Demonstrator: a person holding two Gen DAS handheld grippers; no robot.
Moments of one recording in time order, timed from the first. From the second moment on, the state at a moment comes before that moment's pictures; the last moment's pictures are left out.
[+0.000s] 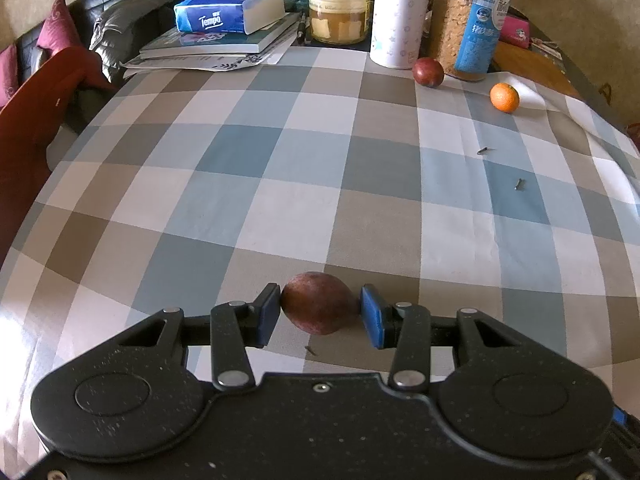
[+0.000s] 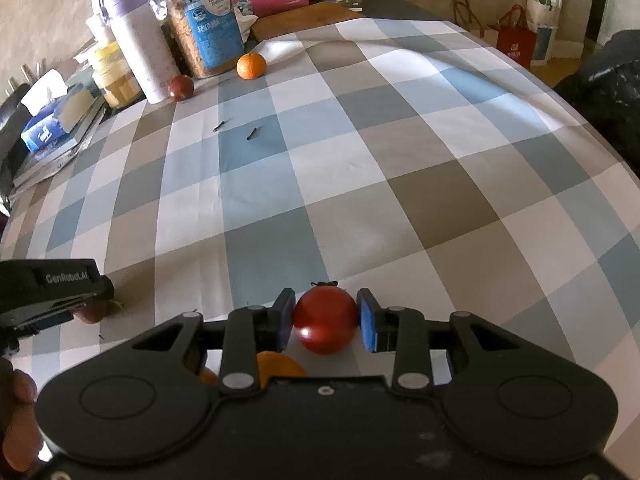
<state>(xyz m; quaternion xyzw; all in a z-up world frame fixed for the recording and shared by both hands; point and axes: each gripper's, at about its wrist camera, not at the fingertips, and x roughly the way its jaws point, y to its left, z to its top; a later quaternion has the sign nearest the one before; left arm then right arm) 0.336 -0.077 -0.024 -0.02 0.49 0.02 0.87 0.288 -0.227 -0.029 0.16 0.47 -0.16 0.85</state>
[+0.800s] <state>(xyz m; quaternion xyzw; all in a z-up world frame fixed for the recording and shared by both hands) 0.317 -0.084 0.010 0.00 0.39 0.04 0.92 0.280 -0.225 -0.018 0.16 0.41 -0.17 0.88</state>
